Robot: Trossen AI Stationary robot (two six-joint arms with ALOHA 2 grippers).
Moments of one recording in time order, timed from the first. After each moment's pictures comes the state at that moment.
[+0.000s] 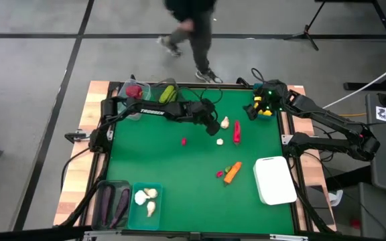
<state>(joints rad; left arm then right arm) 0.23 2.05 1.48 -0.20 -0.16 -0.44 -0.69 0.96 0.73 -0.53 -0.05 0.12</state>
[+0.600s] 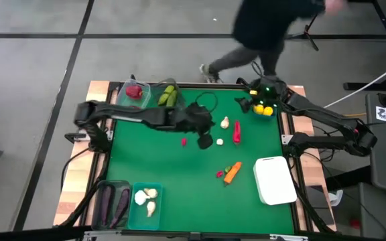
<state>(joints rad) 0.02 1.77 1.48 -0.30 -0.29 -0.20 -0.68 1.04 0.73 -0.26 -0.07 0.16</state>
